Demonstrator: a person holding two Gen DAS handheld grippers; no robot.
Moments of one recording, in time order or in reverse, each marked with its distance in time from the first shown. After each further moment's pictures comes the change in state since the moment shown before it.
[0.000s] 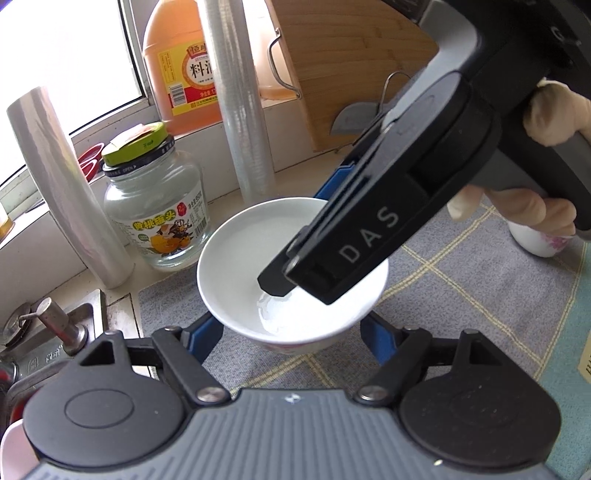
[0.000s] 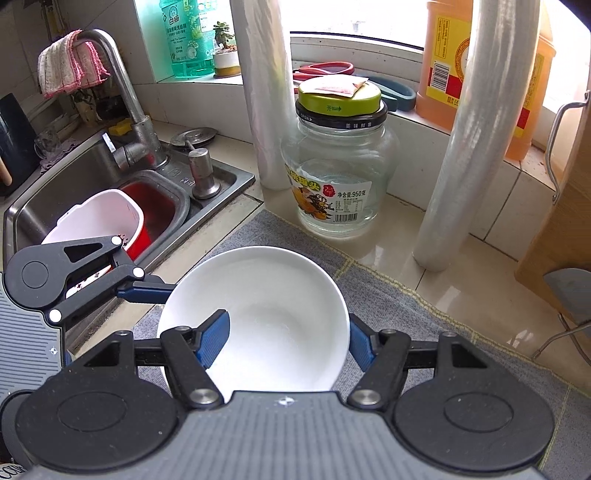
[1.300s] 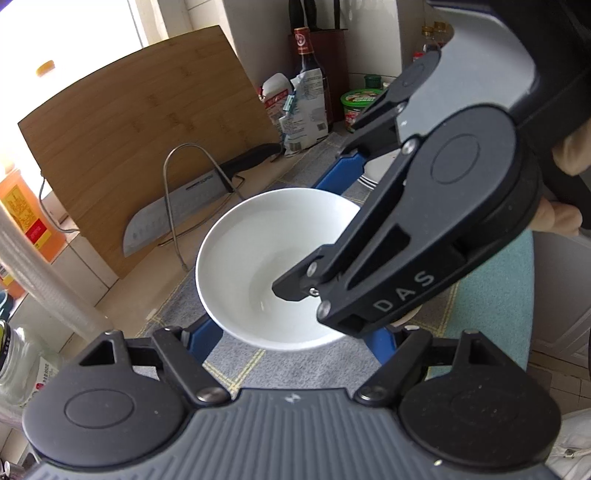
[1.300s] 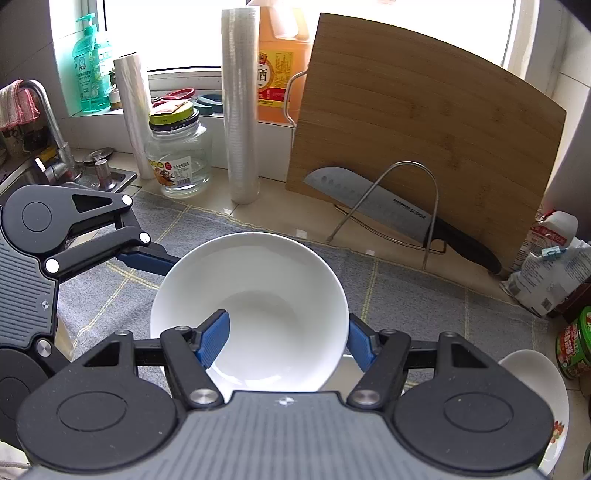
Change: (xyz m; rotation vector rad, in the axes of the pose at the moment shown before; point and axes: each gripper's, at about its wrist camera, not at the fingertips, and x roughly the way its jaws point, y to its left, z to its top) left arm -0.005 -0.165 0.117 0.324 0.019 -0.274; right arm -0.176 -0.085 -0.121 0.179 -0.049 -0.304
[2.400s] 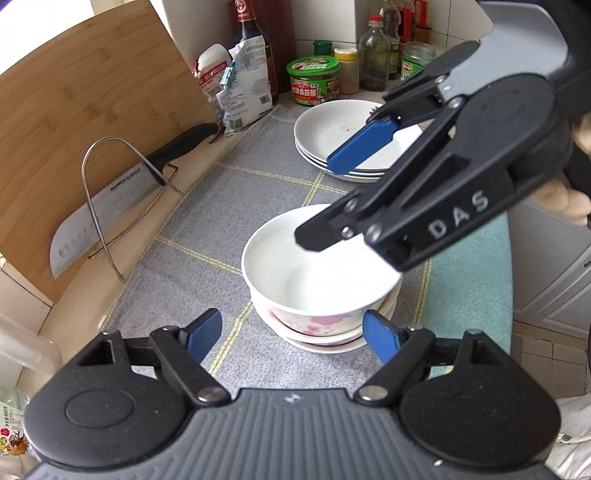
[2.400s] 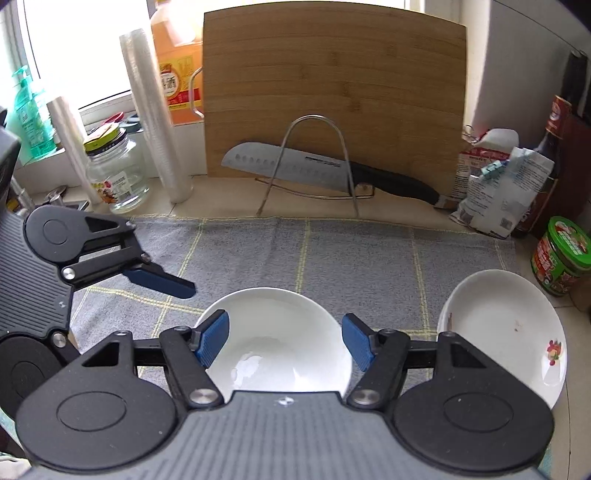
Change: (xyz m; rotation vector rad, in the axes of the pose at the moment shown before) left arm 0.039 -0.018 0.023 0.089 0.096 -0.132; right arm -0.015 -0.065 -0.045 0.243 -0.018 -0.048
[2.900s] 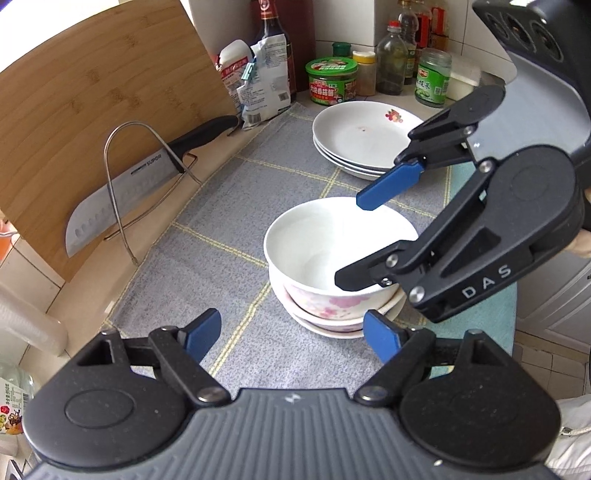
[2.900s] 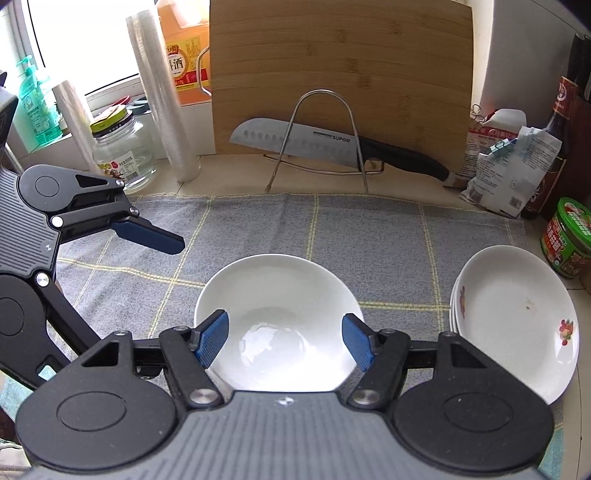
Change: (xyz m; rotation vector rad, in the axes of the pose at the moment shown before) left arm -0.008 0.011 -0.013 -0.060 0.007 0.013; right arm 0.011 0.017 -0.013 -0.041 0.059 0.036
